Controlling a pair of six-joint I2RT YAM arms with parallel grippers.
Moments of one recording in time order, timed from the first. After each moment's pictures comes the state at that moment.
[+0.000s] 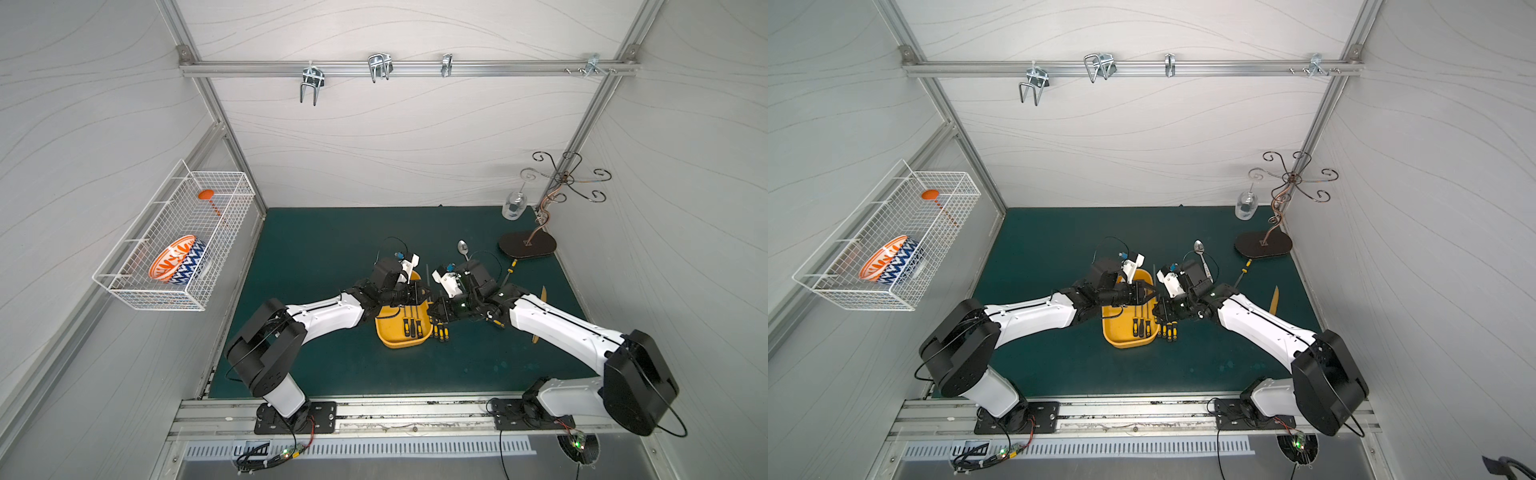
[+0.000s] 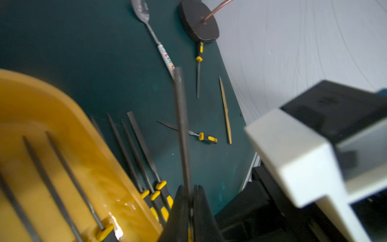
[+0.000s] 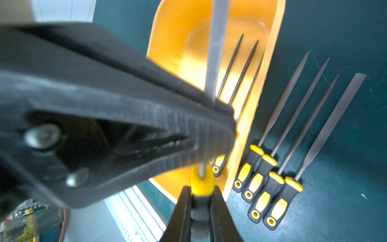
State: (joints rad) left arm -0.73 1.61 0.88 0.22 0.41 -0.73; right arm 0.69 1.32 0.83 -0.43 -0.42 0.40
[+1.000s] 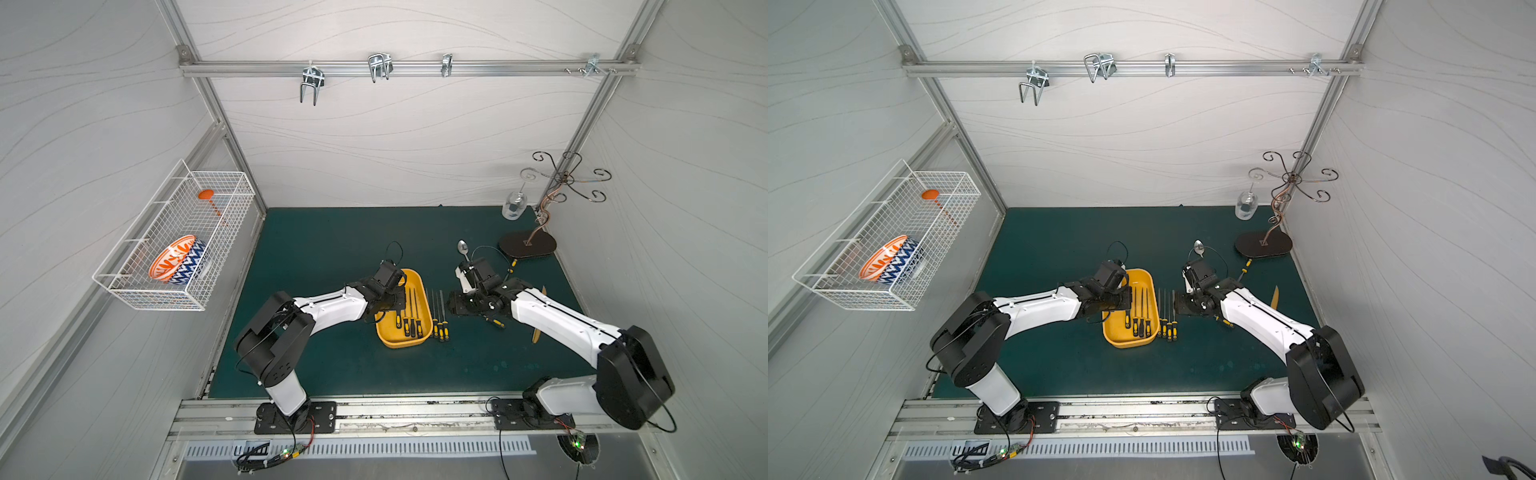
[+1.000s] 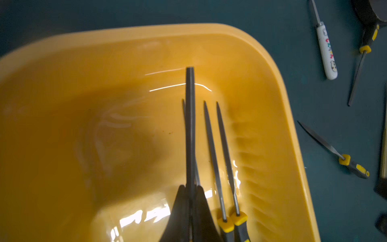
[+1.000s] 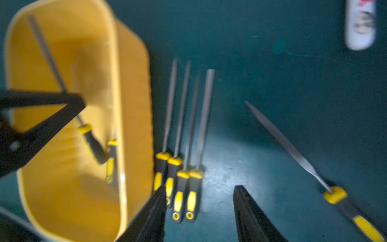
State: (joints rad) left arm -0.72 1.69 0.96 -0.22 0.00 -0.65; right arm 0.56 1.39 0.89 -0.63 -0.04 0.45
